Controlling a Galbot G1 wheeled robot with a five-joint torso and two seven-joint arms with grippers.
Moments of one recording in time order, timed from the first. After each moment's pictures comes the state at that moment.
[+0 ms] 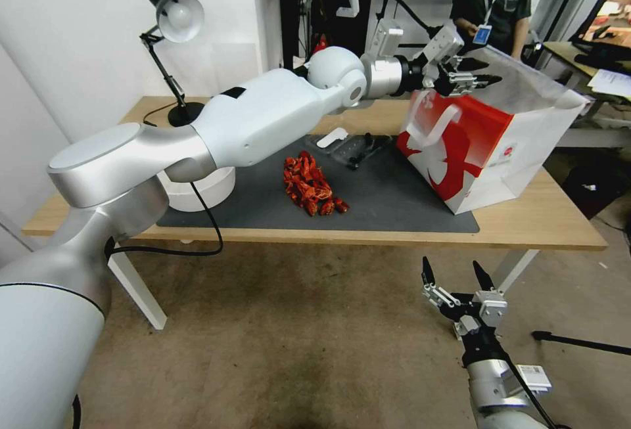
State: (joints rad) left arm -0.38 -1.40 0.80 -1.08 -1.16 0.05 0.50; right arm -1.76 1.17 0.45 2.10 0.35 0.28 0.24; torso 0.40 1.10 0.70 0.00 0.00
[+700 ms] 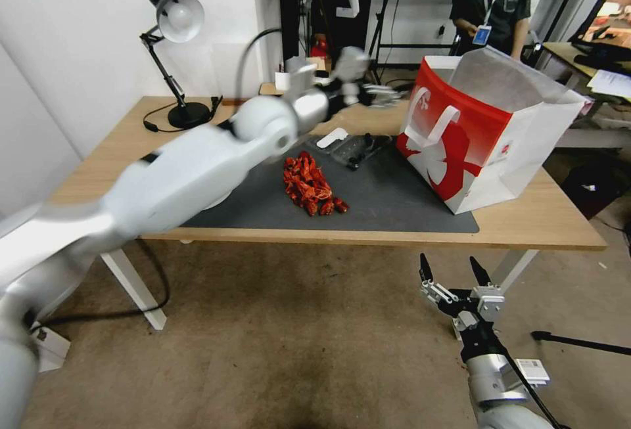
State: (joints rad) left arm 0.07 -0.88 0.50 -1.67 -1.07 0.09 0.04; right arm -1.74 1.14 0.43 2.10 0.36 0.27 0.24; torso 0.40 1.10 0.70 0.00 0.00
